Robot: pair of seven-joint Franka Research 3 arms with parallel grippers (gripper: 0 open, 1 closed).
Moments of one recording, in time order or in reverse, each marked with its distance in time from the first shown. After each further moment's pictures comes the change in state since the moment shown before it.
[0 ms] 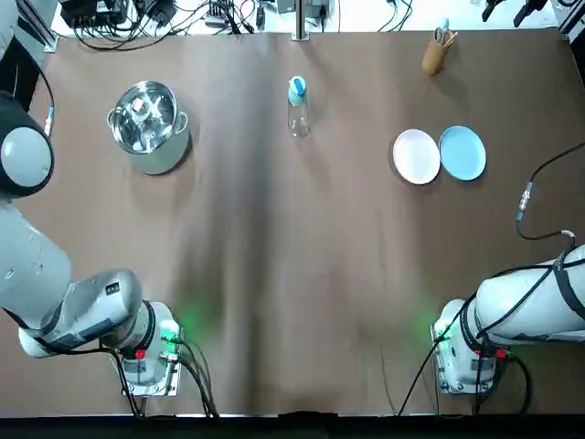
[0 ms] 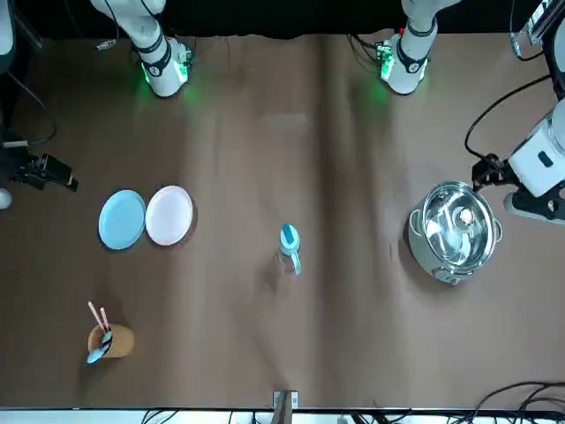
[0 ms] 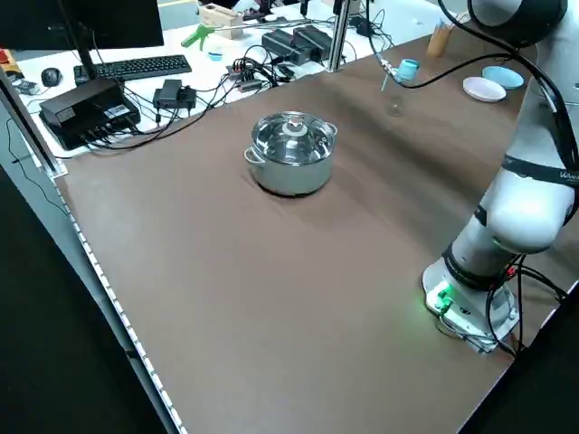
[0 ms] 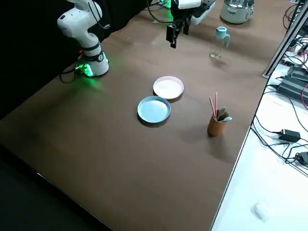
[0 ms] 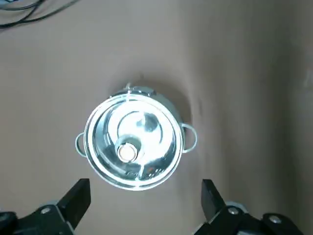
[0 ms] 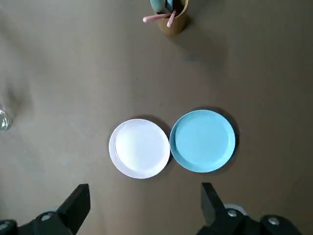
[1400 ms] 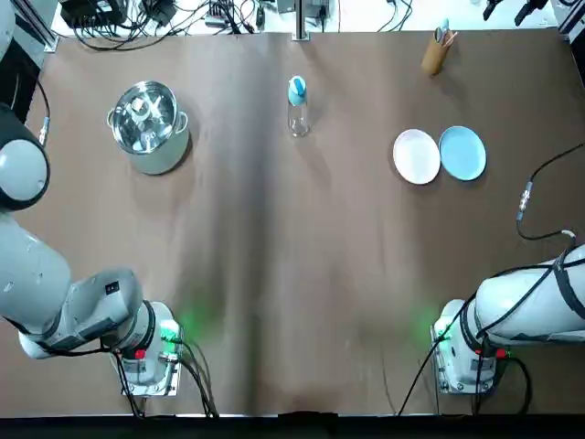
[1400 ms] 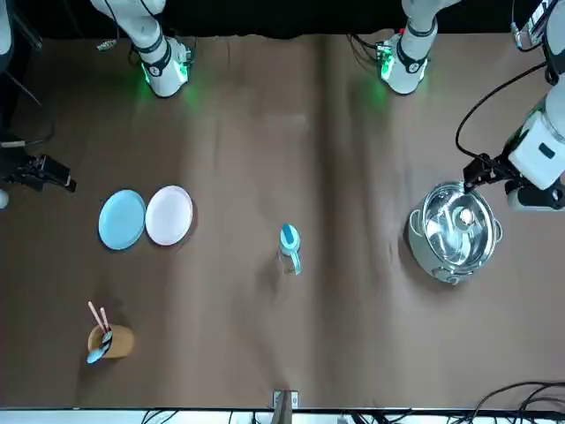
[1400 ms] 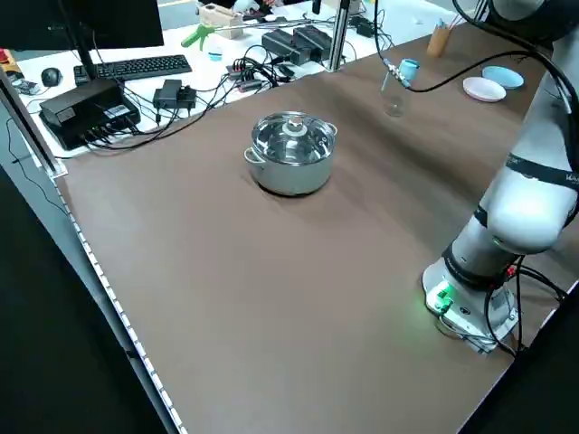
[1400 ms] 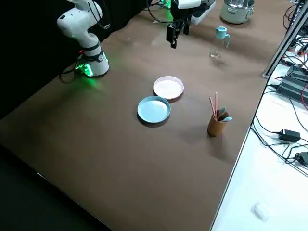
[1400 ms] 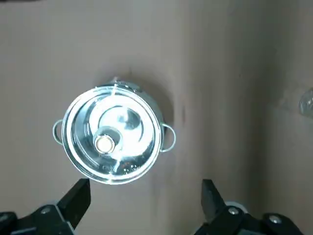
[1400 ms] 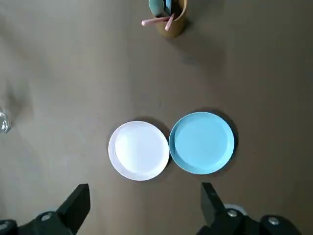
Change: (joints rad) left arm 0.008 -0.073 -0.006 -0.085 -0.088 0.055 -0.181; right arm -0.004 0.000 -0.001 0.001 0.000 0.008 -0.002
